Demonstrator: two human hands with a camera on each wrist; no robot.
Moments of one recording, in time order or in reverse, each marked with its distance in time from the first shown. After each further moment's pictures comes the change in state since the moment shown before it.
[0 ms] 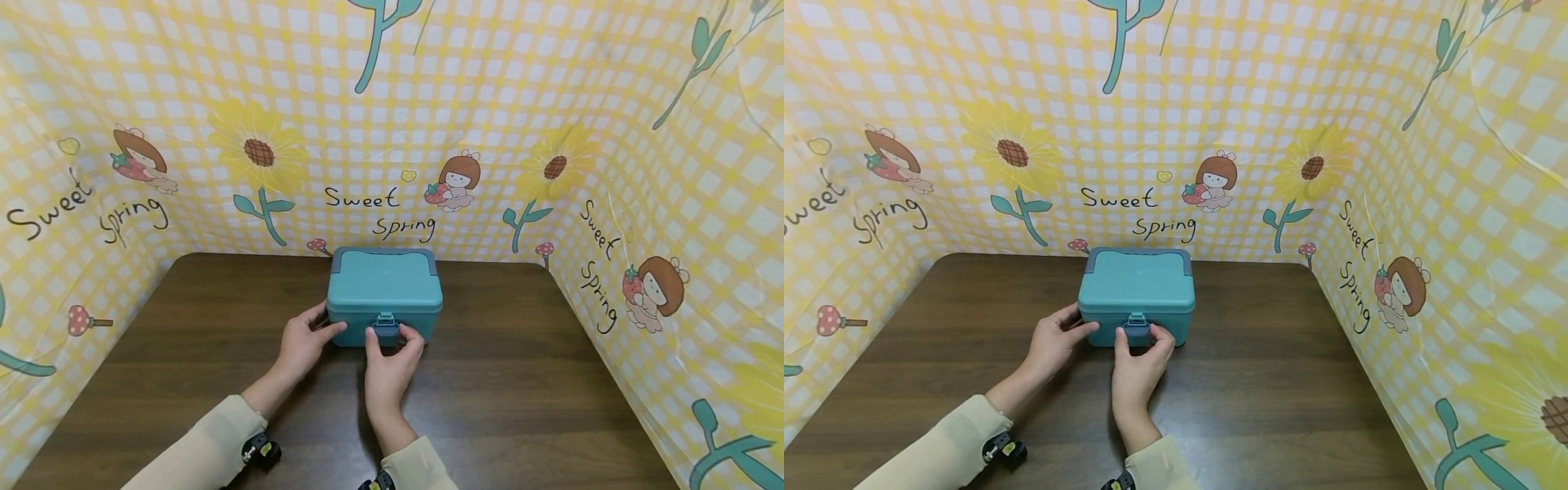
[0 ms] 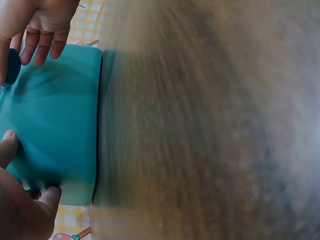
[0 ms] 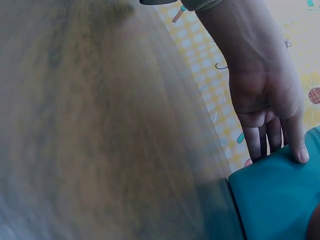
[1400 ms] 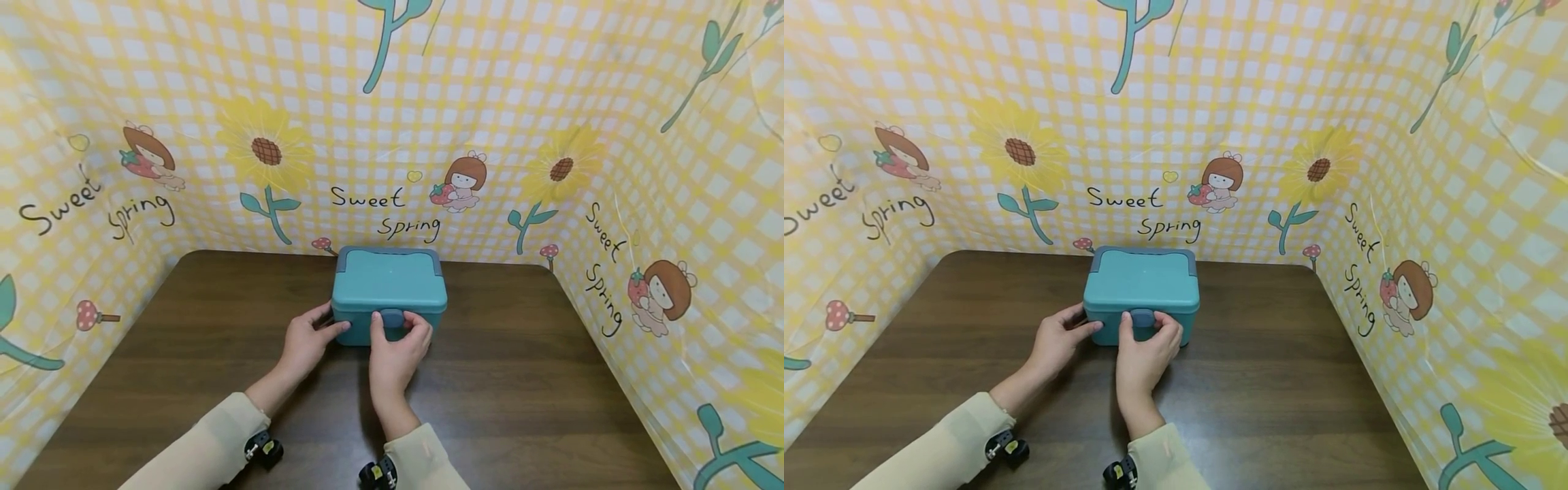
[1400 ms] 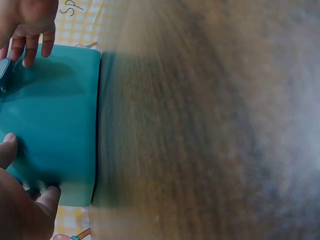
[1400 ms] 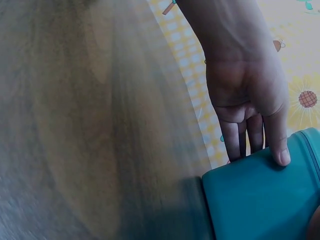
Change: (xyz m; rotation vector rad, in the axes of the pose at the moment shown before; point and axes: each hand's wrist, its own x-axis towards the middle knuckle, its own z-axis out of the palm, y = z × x) left_hand -0.001 -0.002 -0.001 0.005 0.018 0.007; right_hand 0.016 -0.015 0.008 -0.145 0.026 -0.081
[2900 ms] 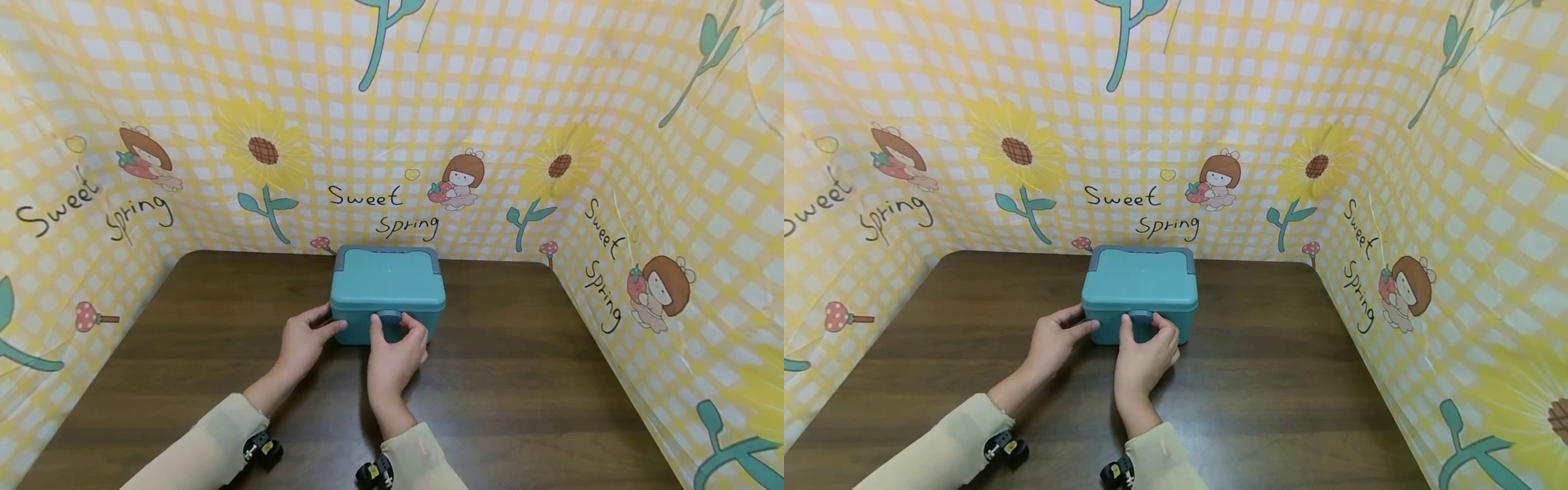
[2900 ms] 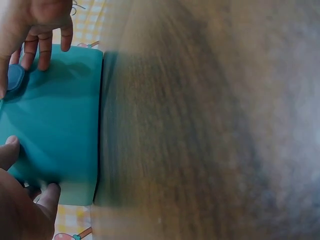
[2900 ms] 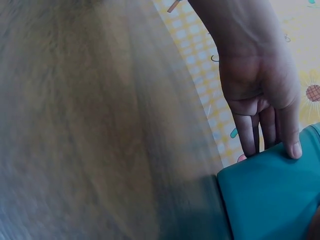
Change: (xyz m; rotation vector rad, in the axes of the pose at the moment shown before) left_hand -0.003 0.002 -0.002 -0.012 0.037 -0.003; right_hand -0.005 0.003 0.001 -0.082 0.036 0.062
